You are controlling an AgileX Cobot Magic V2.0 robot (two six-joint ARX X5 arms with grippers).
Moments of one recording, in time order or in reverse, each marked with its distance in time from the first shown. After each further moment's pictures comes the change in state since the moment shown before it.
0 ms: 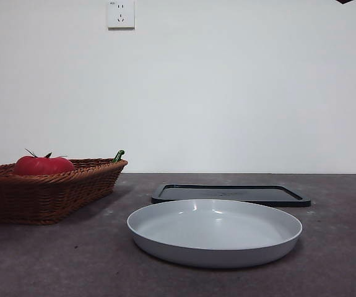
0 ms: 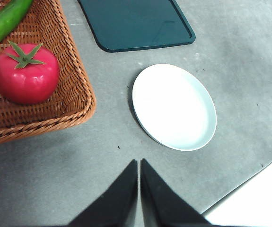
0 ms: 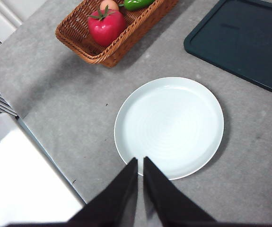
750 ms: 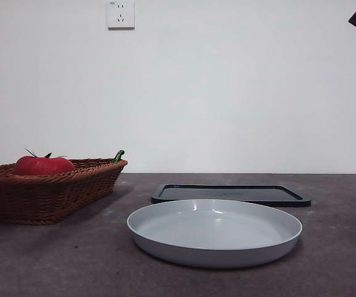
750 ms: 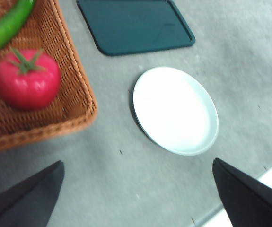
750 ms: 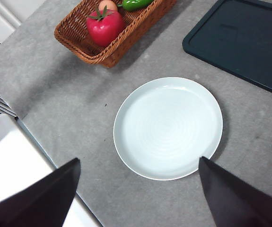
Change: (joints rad) left arm 0.000 0.001 0.000 0.036 -0.010 0.008; right arm 0.000 0.000 0.000 0.000 0.000 0.000
